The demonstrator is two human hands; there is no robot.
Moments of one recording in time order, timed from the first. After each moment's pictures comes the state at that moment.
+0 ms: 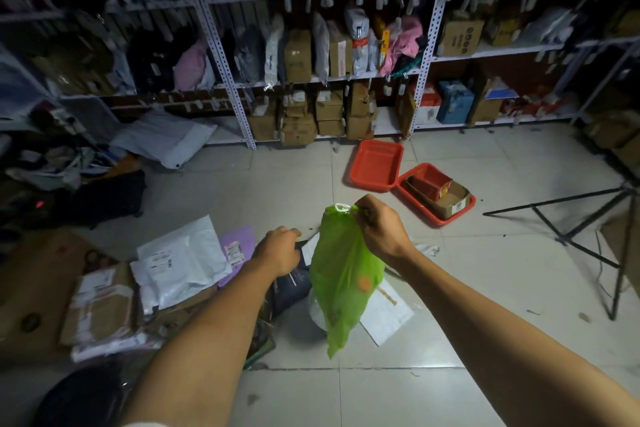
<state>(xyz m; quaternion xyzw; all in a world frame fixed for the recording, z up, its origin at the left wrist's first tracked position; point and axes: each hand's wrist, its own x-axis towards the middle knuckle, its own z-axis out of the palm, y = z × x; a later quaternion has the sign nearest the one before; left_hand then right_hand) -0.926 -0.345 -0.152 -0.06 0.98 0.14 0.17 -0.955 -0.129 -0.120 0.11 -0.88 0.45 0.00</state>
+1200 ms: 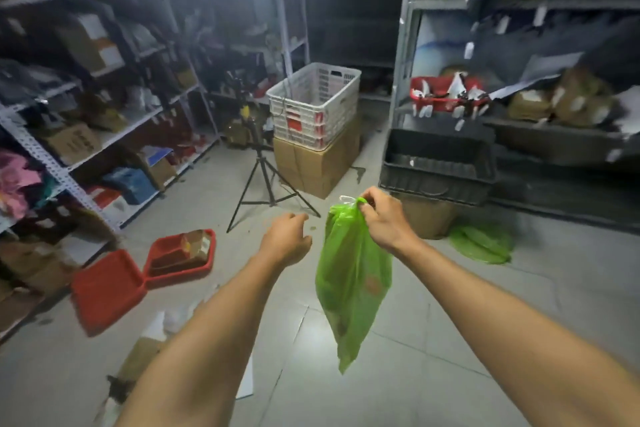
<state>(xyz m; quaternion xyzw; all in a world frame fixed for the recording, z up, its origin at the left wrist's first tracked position) -0.744 0.093 -0.020 0.51 0.84 0.10 0.14 -0.560 0.187 0.023 -0.43 -0.79 0.35 0.27</state>
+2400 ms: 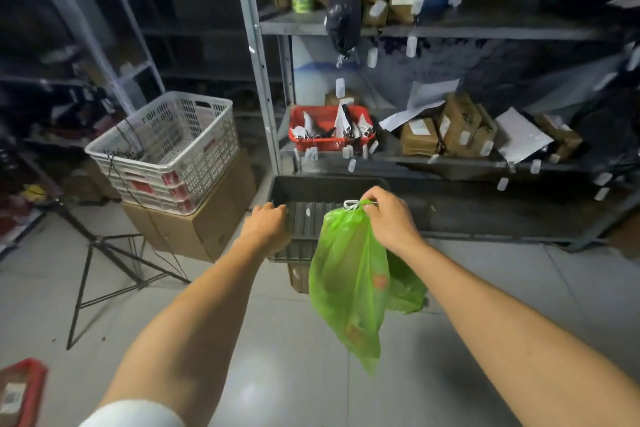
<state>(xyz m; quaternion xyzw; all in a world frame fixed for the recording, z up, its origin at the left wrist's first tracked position) -0.634 0.695 -0.022 0.62 0.77 0.01 0.12 -0.396 0.728 0.012 -0.57 -0.73 0.25 0.27</state>
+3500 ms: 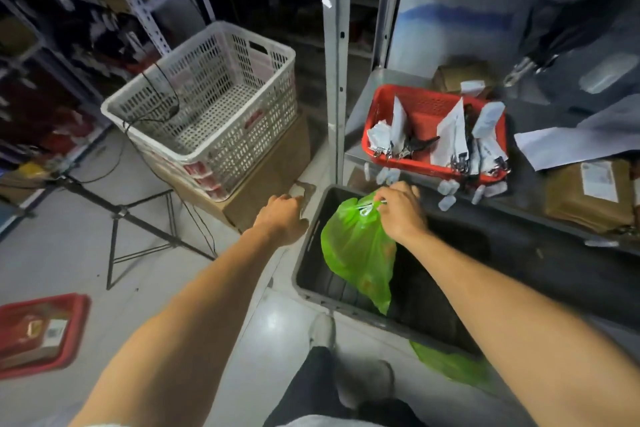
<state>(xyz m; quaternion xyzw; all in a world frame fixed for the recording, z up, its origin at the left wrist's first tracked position) -0.832 1.035 -0.106 0.50 0.83 -0.04 0.24 -0.632 1.158 -0.126 -0.51 -0.83 0.23 0.05</state>
